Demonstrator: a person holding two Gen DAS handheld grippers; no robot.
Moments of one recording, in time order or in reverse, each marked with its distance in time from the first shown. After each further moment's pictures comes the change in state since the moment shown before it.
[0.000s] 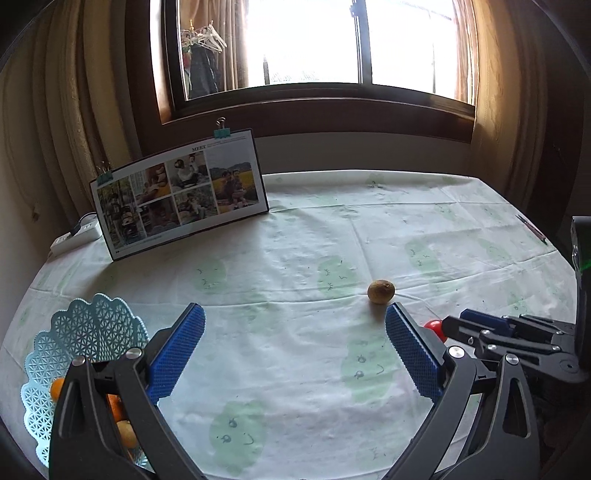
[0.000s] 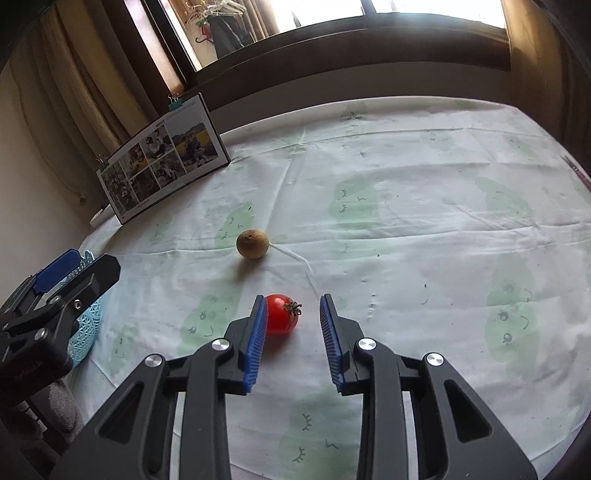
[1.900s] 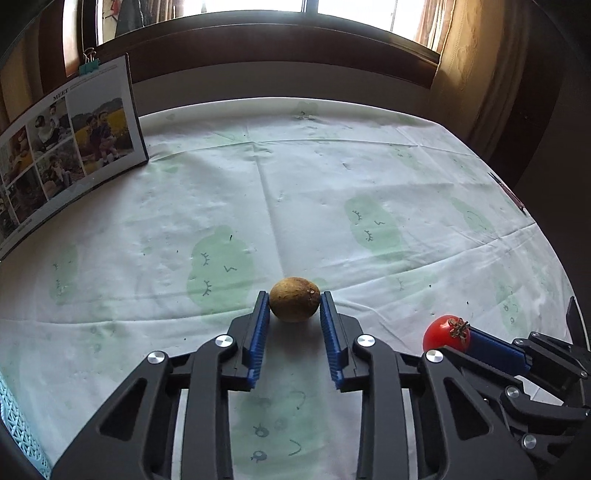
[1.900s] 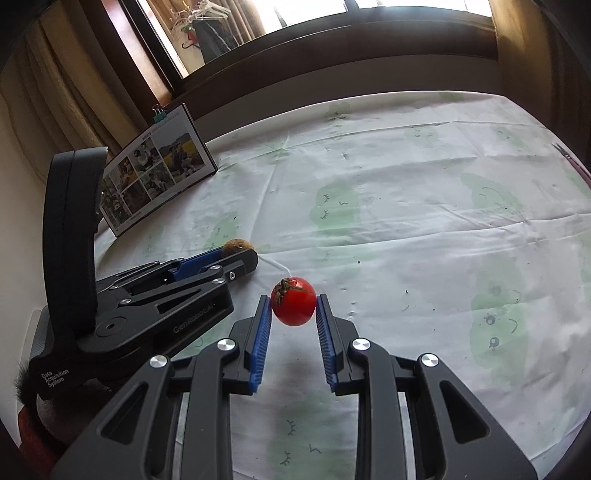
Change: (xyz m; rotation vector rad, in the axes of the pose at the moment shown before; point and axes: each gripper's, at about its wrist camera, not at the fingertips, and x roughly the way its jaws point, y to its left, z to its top) left arm 0.110 -0.063 0.013 0.042 0.253 -0.272; right arm -0.006 -0.013 0.008 0.044 -0.010 -0.021
